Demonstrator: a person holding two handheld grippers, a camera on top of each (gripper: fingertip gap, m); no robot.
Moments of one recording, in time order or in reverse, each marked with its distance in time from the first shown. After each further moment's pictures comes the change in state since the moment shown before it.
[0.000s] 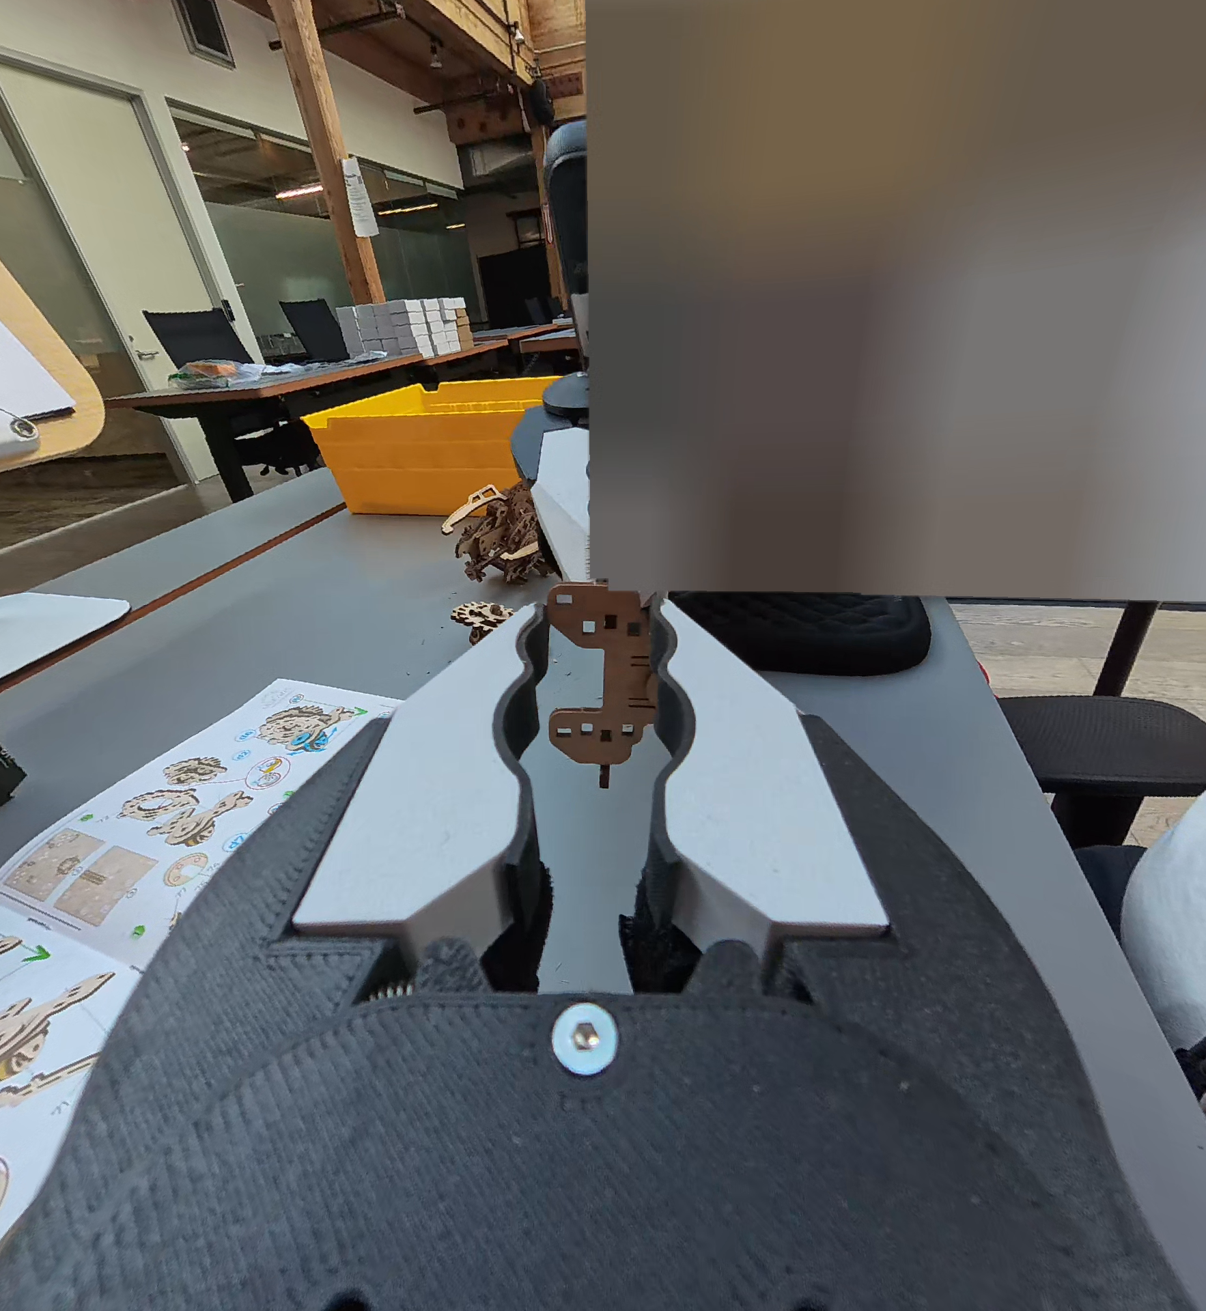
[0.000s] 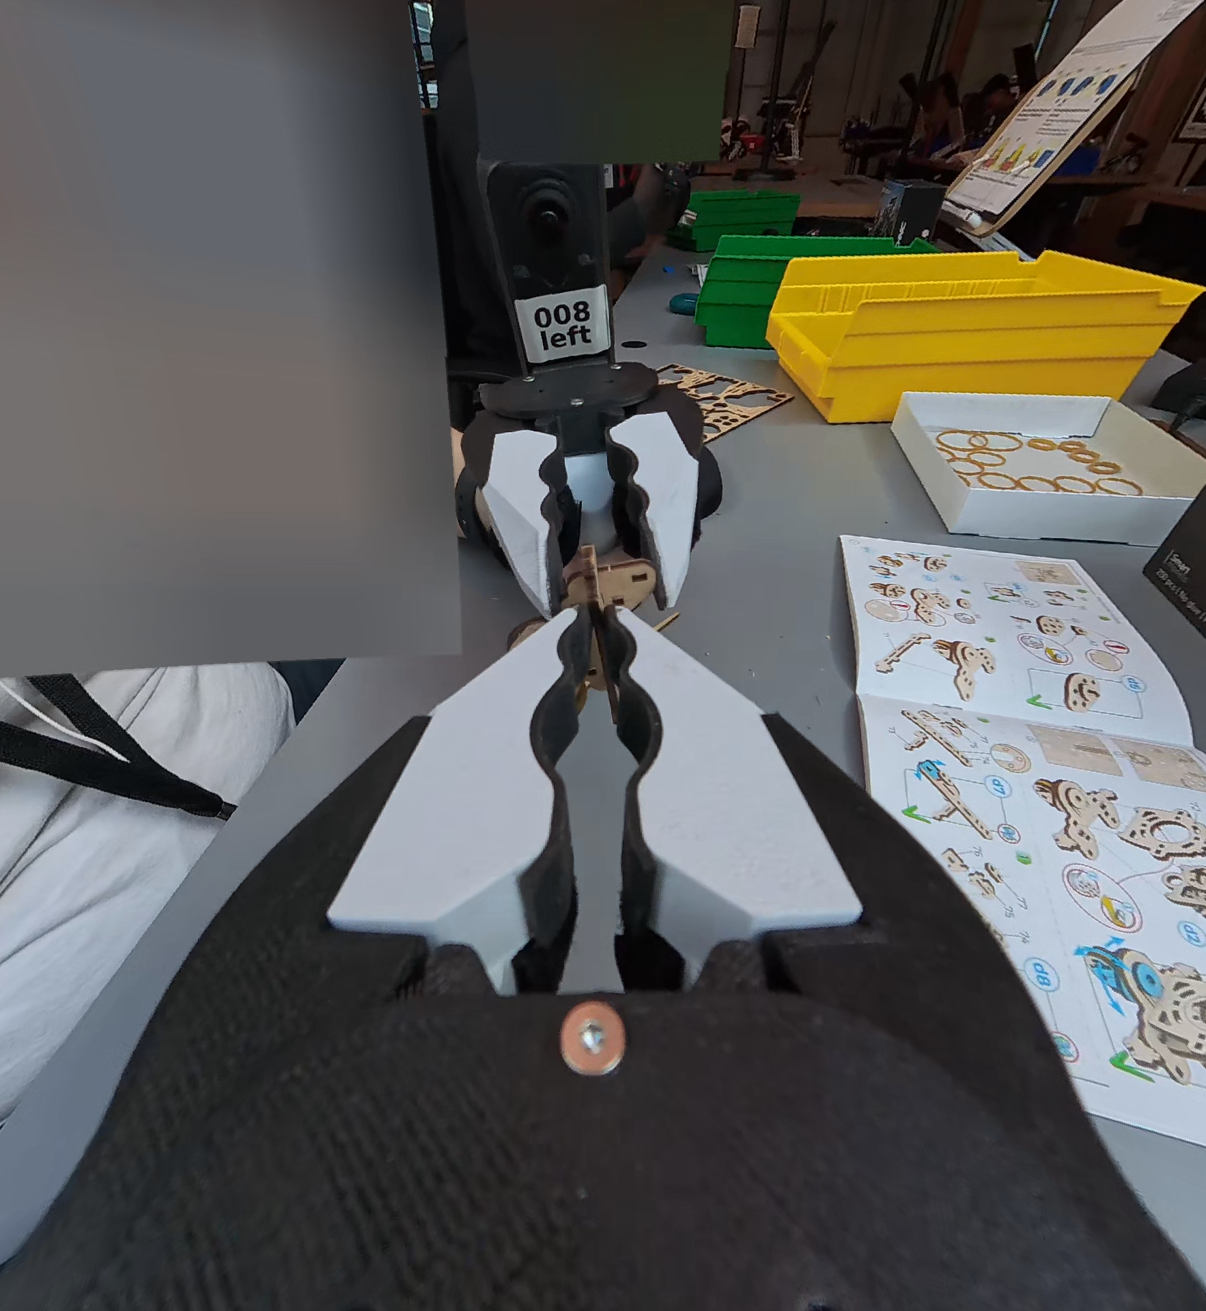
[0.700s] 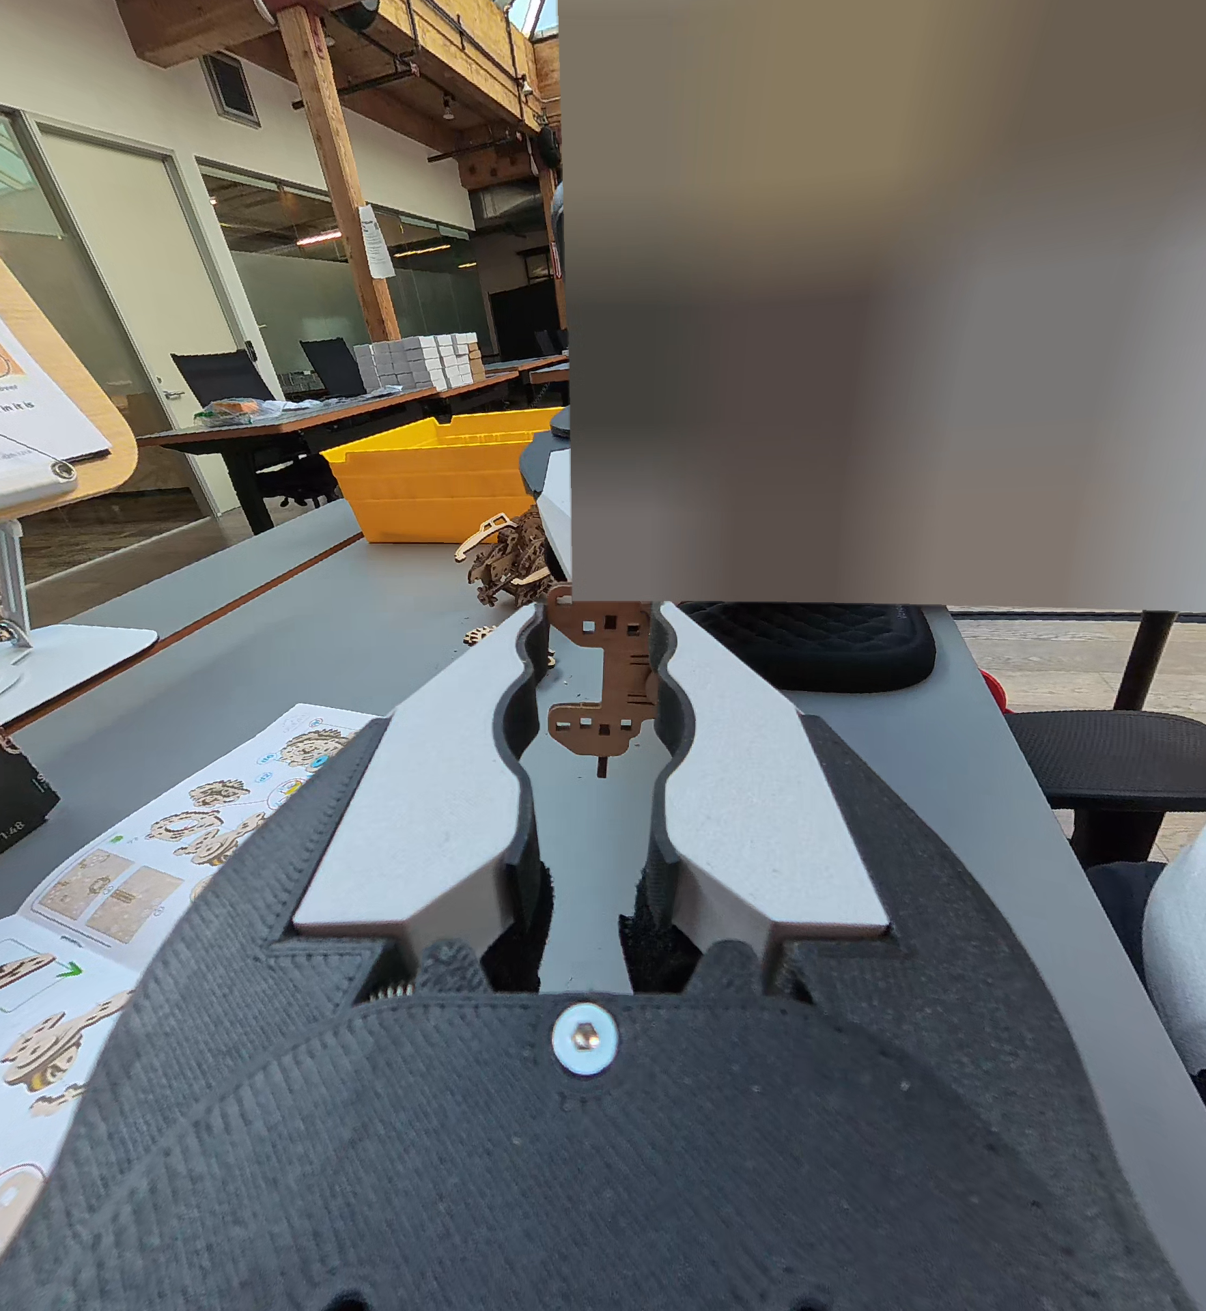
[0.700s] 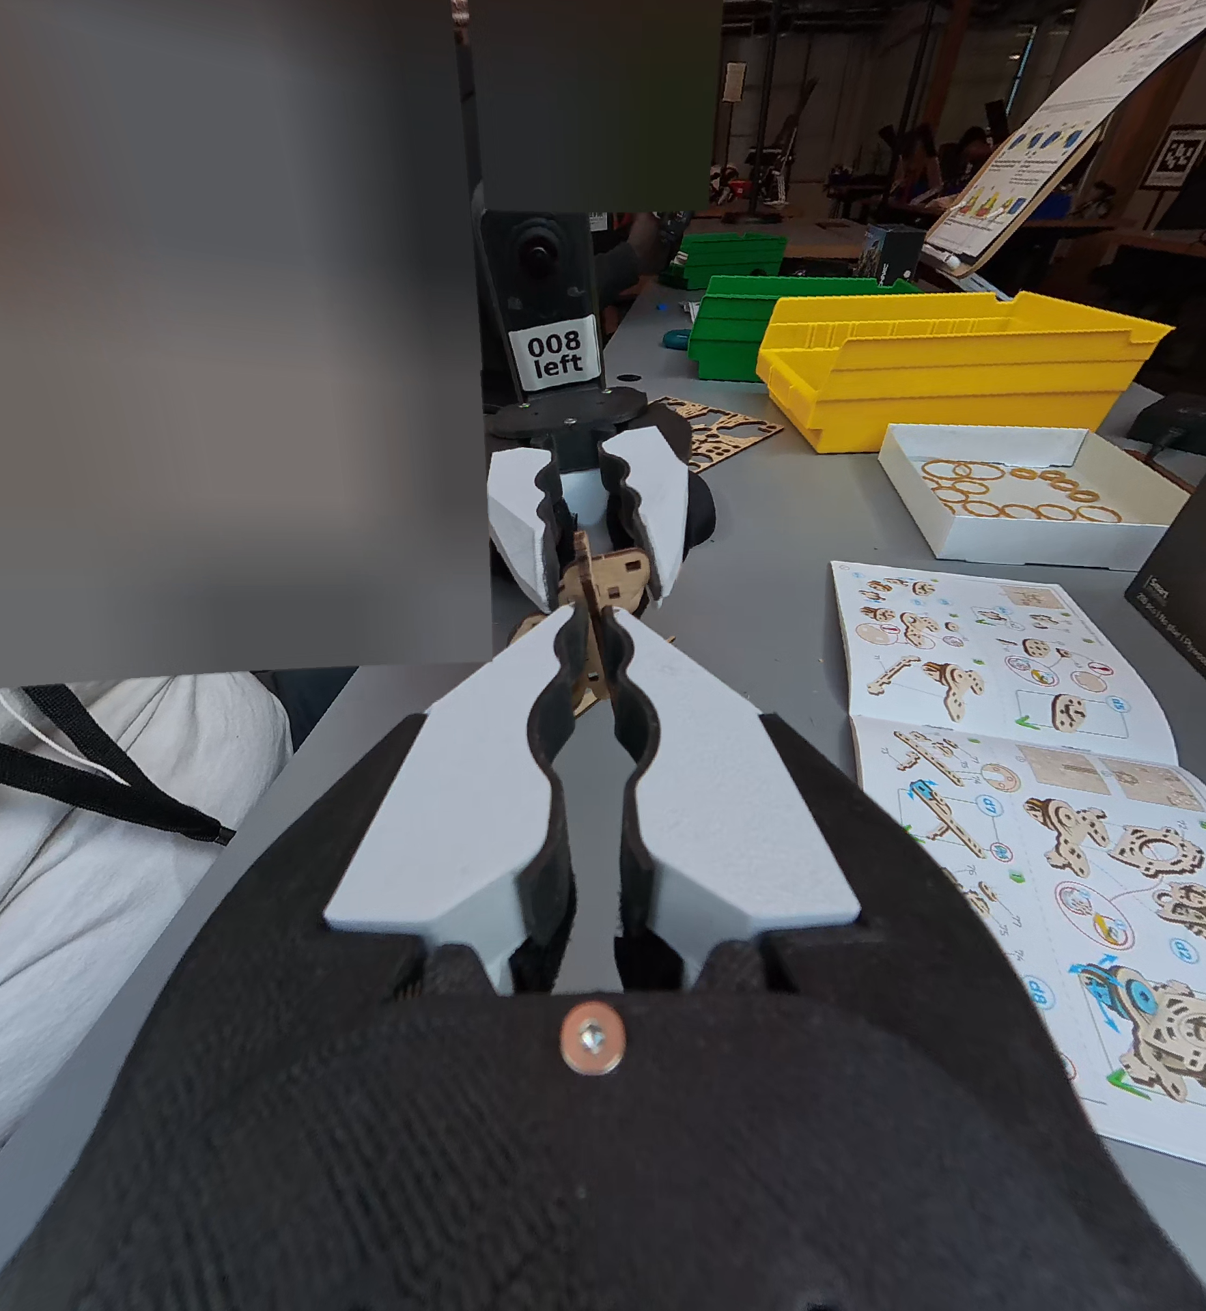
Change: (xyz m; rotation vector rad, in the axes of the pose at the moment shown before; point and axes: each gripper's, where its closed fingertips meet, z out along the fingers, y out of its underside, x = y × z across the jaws) left arm 0.000 -0.009 -0.004 0.039 -0.012 0.027; right arm 0.000 -0.008 -0.002 0.045 0.008 -0.002
